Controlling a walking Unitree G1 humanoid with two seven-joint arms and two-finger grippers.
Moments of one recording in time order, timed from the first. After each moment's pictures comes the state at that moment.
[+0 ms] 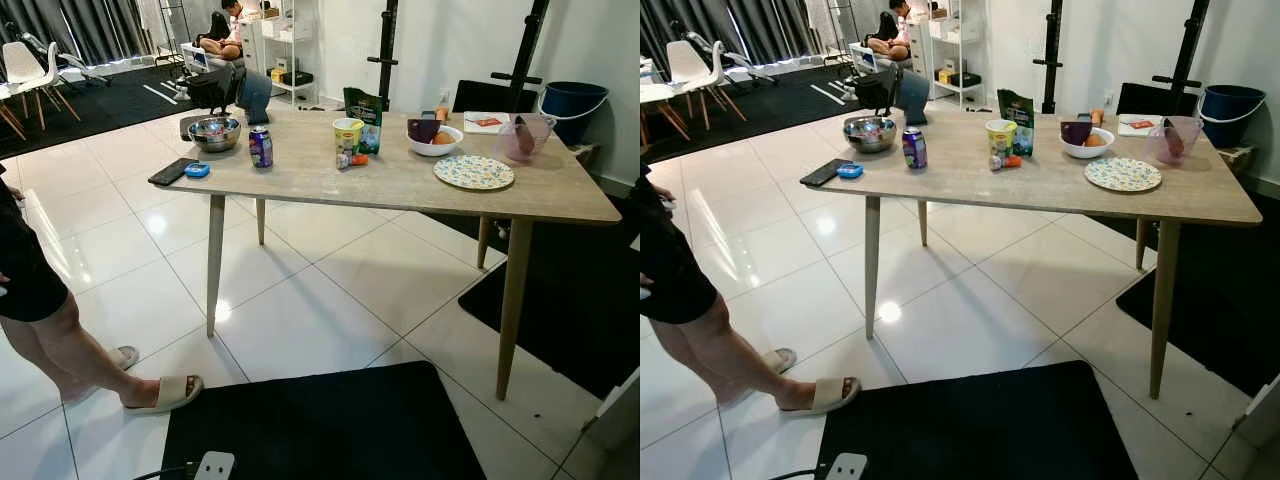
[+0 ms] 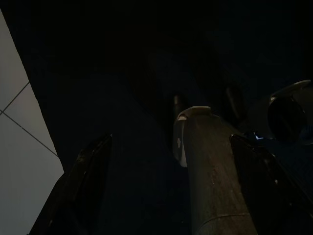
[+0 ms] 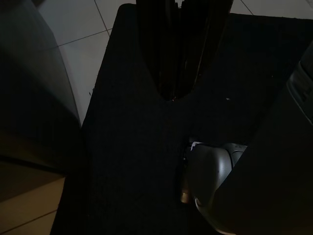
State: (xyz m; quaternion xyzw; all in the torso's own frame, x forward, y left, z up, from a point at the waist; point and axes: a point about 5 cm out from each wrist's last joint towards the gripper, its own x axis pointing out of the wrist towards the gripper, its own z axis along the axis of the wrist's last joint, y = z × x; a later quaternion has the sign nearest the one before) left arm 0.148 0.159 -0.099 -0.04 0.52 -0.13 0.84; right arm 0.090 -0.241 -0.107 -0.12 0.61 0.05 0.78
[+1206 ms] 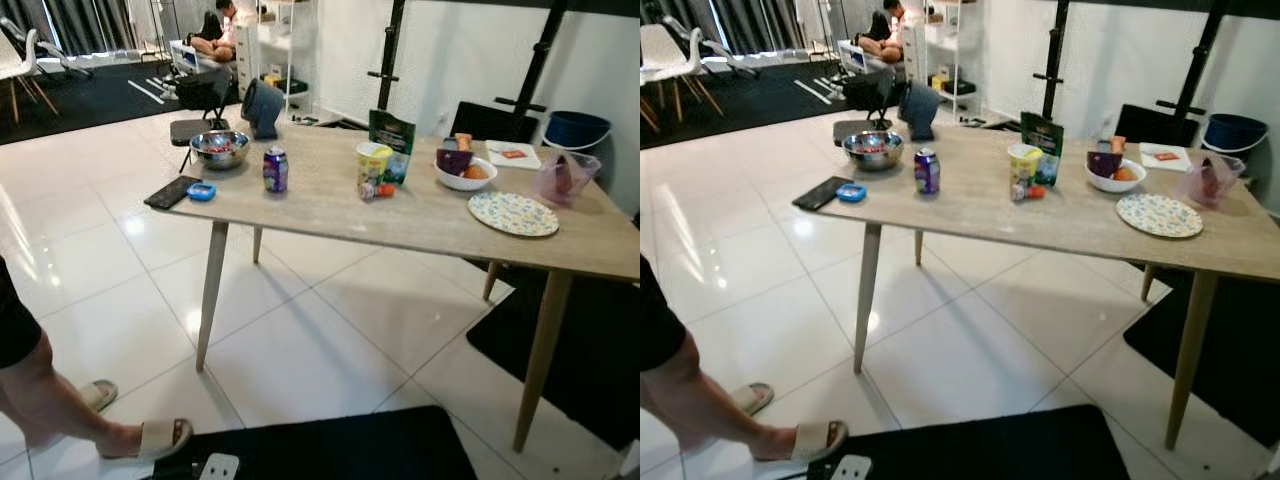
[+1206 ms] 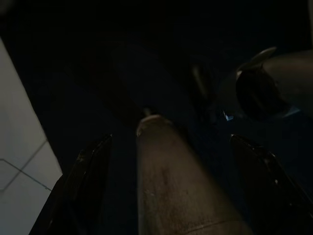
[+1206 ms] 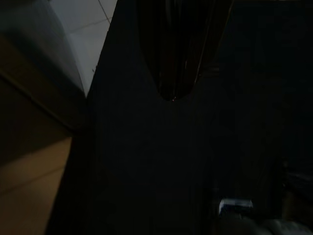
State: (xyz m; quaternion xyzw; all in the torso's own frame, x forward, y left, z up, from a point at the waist) left arm 0.147 0.153 -0.100 -0.04 0.52 -0.14 0.84; right arm 0.076 -0.241 -0.109 -0.11 0.63 0.04 0.77
